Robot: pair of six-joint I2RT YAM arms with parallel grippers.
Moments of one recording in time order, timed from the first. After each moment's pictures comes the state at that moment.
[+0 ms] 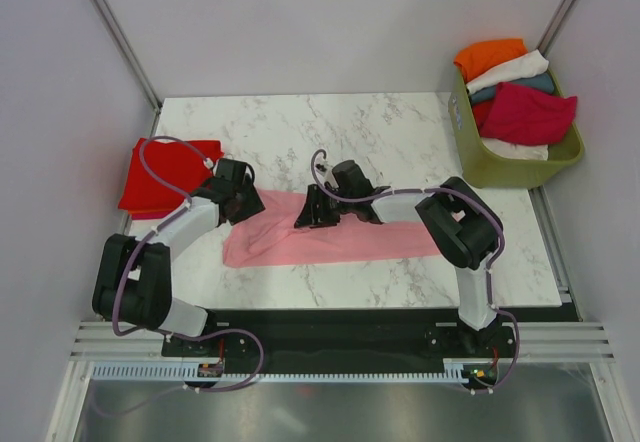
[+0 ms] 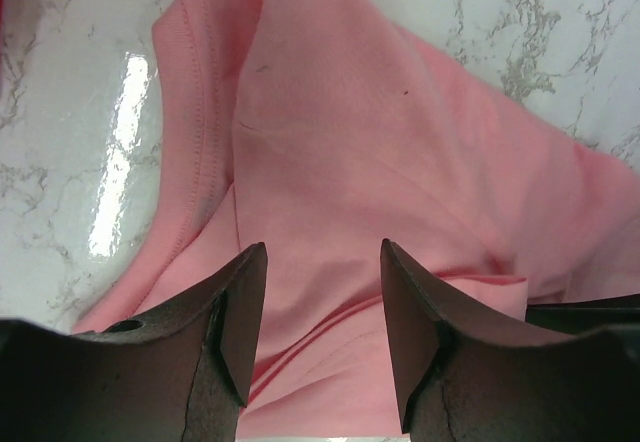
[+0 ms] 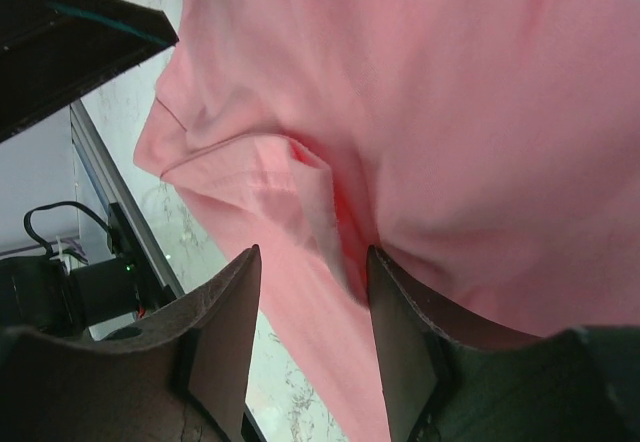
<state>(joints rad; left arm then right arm) -0.26 1.44 0.82 -0.34 -0.12 -0.65 0.69 2.02 1.14 0.20 -0.54 0.70</state>
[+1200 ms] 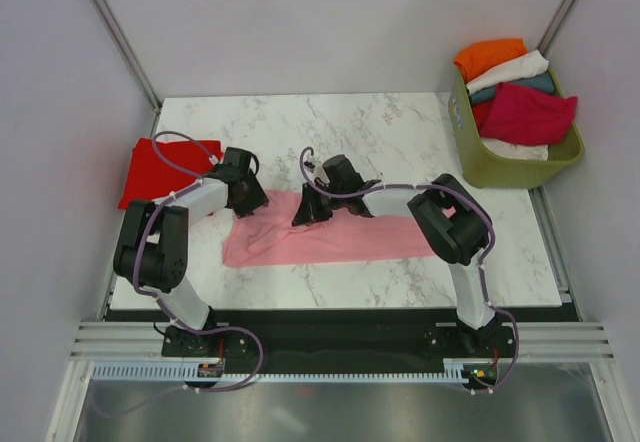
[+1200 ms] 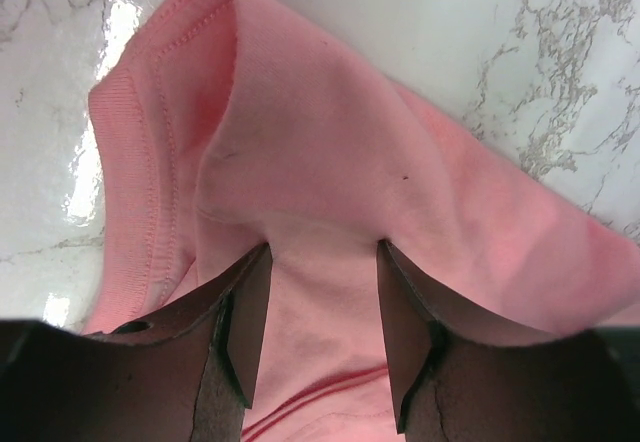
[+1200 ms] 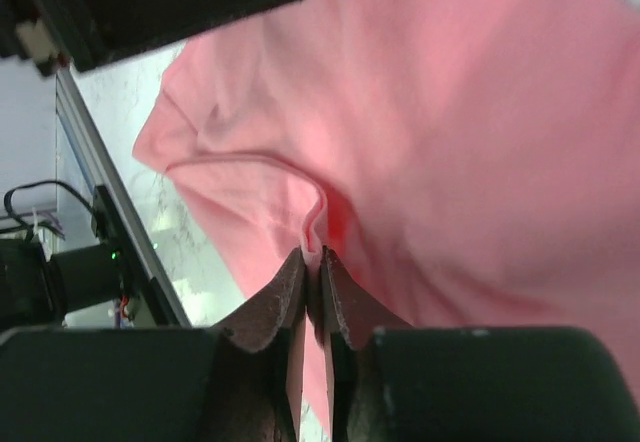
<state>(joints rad) -0.22 1.69 0.96 -0.34 -0.07 -0.70 0.71 2.11 1.28 0.13 -0.57 0.60</state>
